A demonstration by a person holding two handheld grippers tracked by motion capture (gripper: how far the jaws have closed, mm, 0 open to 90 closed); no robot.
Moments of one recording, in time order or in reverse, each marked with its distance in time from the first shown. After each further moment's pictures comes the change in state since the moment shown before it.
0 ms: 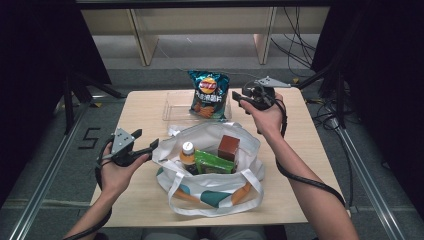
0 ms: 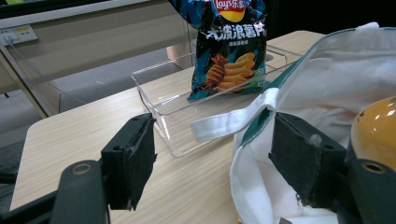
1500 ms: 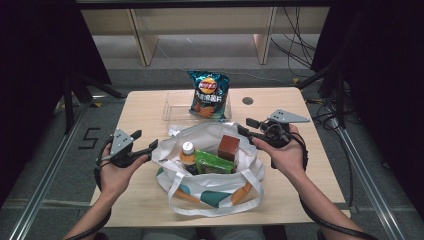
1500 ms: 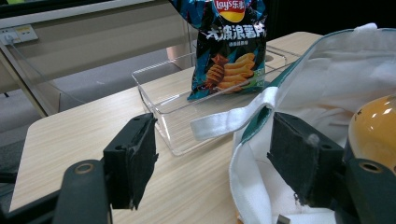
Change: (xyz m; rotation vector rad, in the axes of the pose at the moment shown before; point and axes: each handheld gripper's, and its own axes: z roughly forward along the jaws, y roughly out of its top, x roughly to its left) left arm 0.000 -0.002 -0.003 -0.006 0.001 -0.004; right arm 0.032 -0.052 -0.086 0.005 0.190 -0.079
